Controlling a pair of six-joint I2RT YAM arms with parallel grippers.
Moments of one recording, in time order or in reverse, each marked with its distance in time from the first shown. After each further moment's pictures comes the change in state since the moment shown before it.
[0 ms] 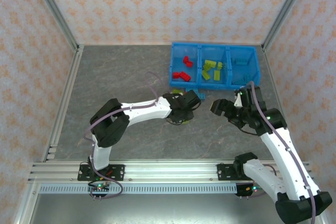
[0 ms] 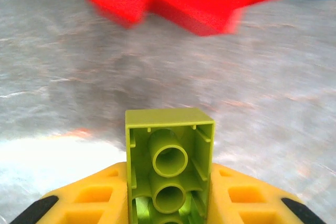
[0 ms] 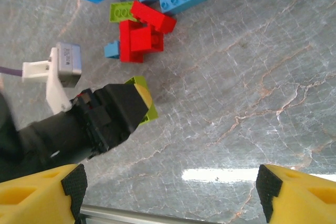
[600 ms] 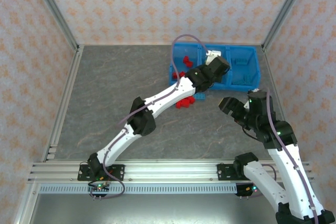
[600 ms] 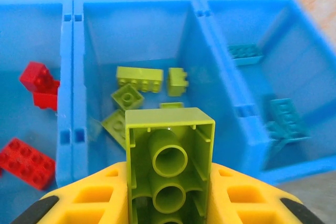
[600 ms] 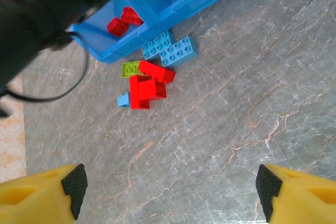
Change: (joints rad) left arm 0.065 0.632 1.177 -0.053 -0.378 0.708; right arm 0.000 -0.137 0.005 0.018 0.153 0.107
